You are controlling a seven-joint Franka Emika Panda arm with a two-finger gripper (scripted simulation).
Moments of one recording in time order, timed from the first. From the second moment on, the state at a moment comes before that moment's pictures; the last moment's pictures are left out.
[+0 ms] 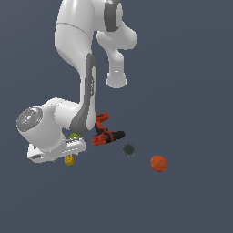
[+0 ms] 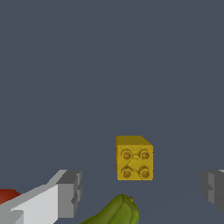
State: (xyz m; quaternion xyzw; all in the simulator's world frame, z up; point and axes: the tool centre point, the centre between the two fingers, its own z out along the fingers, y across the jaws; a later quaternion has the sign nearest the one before) arm 0.110 -0.230 0.073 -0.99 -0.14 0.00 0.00
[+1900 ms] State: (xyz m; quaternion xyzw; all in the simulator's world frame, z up) arm 0.108 -0.226 0.035 -0.99 -0.15 0.00 0.00
